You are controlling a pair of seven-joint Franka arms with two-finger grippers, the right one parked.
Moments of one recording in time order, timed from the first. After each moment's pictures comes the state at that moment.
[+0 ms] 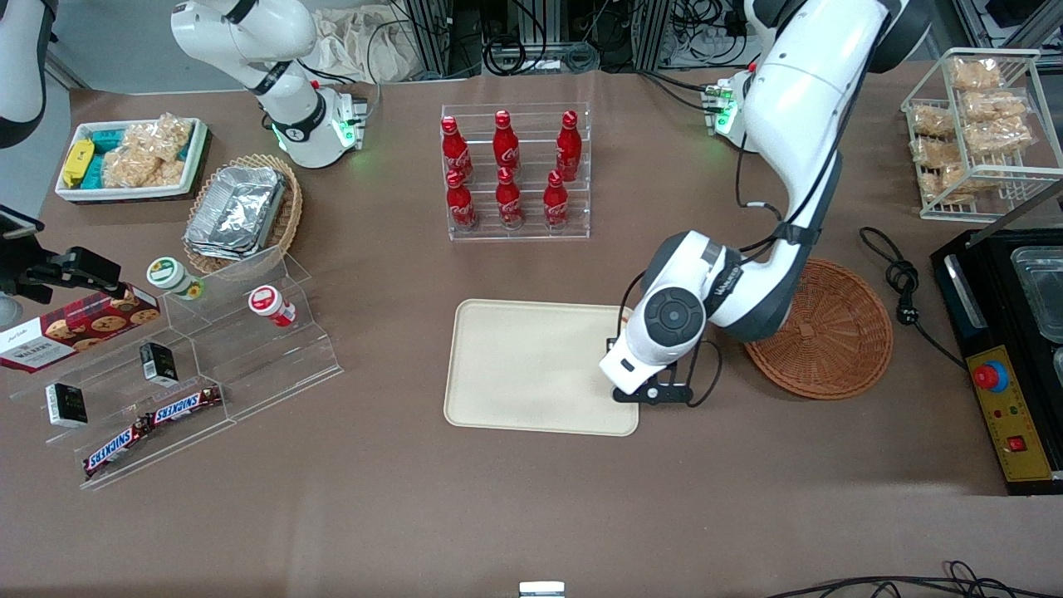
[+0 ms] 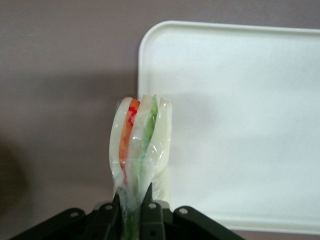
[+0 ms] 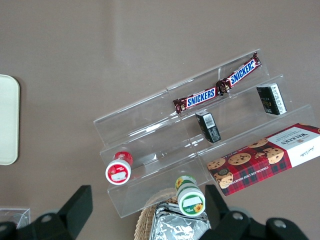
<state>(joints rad) -0.38 0.69 -0.18 -1.48 0.07 2.05 -0.55</state>
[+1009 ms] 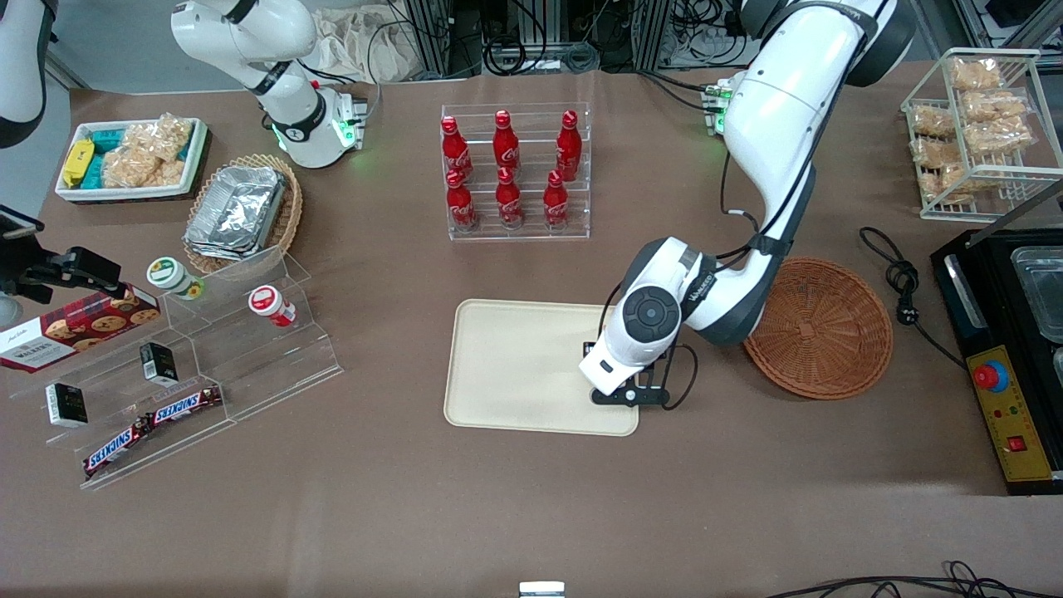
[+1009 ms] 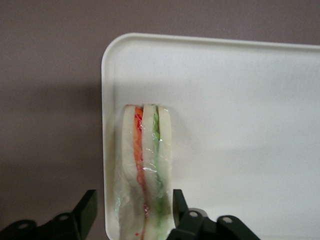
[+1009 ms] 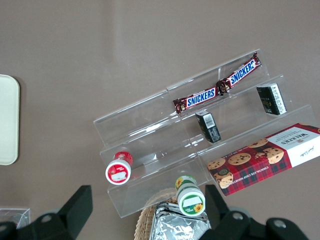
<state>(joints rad) -0.41 0.72 -0.18 -1.46 0.07 2.12 -0.58</state>
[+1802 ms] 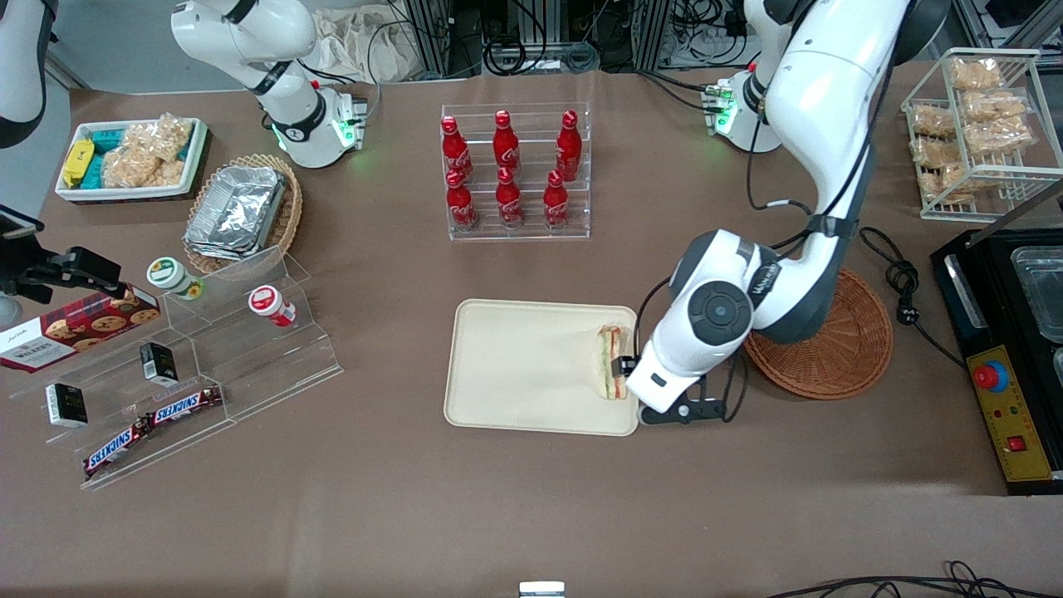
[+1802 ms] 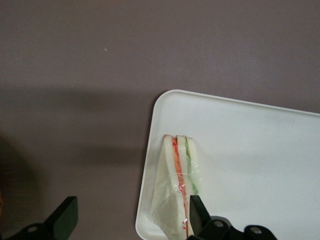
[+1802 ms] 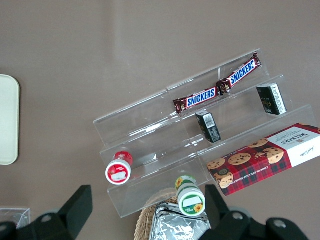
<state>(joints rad) -0.32 0.62 -0.17 -1.43 0.05 2.06 -0.58</state>
